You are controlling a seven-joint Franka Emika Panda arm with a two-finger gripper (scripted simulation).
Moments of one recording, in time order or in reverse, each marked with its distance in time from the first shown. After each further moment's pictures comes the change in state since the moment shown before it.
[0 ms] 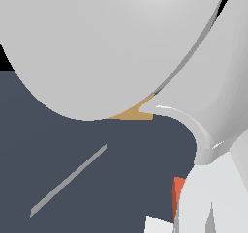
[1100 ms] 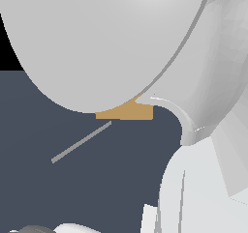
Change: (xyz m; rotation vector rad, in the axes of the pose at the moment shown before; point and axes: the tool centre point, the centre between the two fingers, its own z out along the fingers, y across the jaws) arm 0.008 -0.002 0.000 0.002 0.000 -0.007
